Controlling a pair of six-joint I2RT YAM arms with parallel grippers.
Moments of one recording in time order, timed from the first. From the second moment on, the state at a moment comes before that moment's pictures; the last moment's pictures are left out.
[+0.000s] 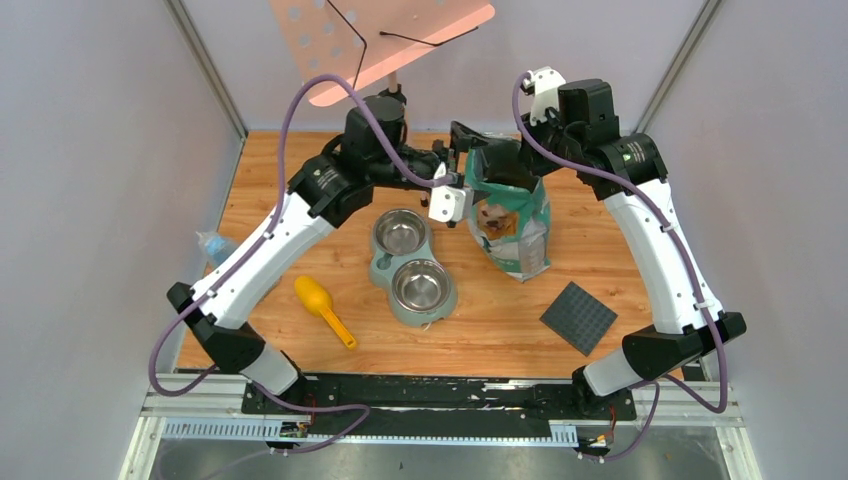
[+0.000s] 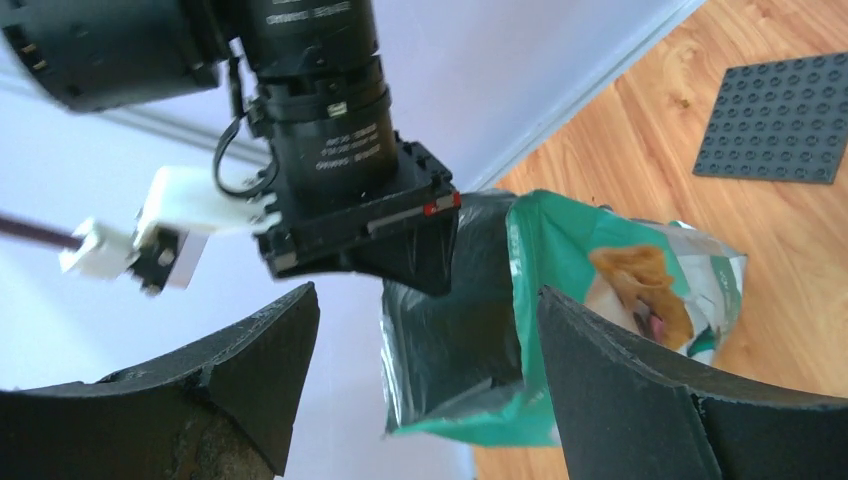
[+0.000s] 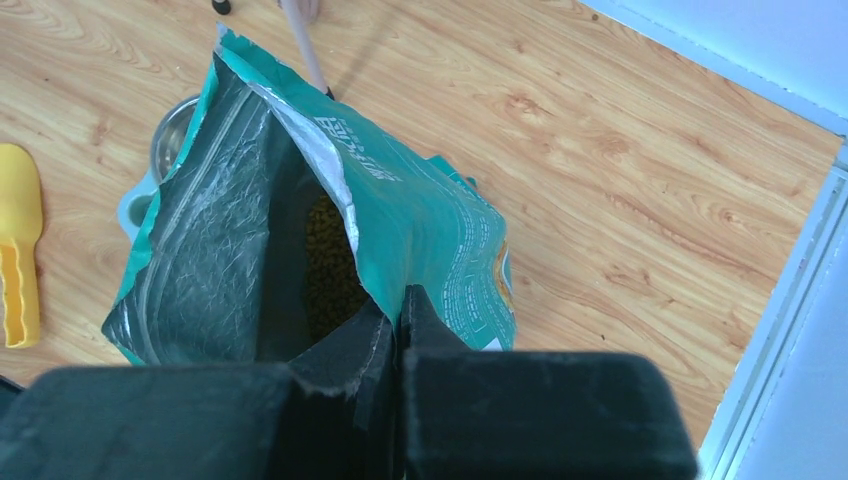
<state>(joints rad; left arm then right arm) -0.79 1.52 1.84 -0.52 0.72 1.10 0.39 1.50 1.94 -1.01 -0.04 -0.07</state>
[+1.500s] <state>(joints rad) -0.84 1.67 2.02 -0.84 0.67 0.94 0.39 1.54 2.02 -1.08 -0.08 -0.24</state>
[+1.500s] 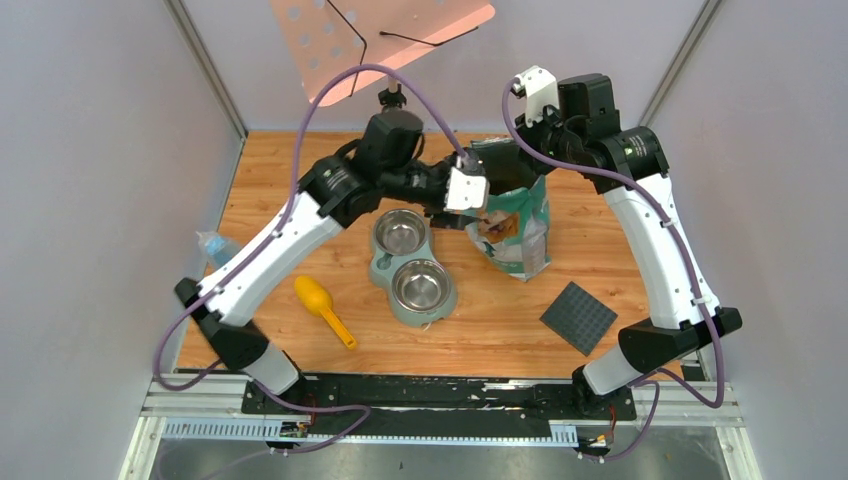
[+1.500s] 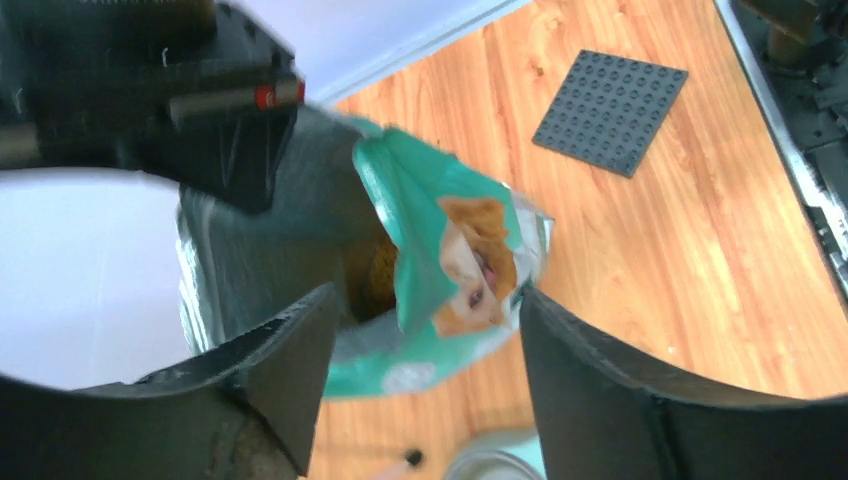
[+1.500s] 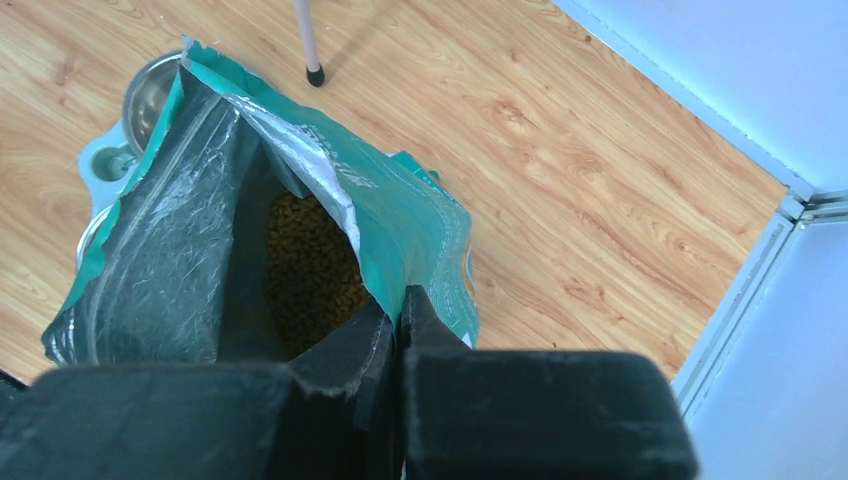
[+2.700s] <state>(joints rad) -0.84 0.90 0.91 -1.25 0.09 0.92 0.26 1.51 2.01 -0.97 -0.14 -0.18</state>
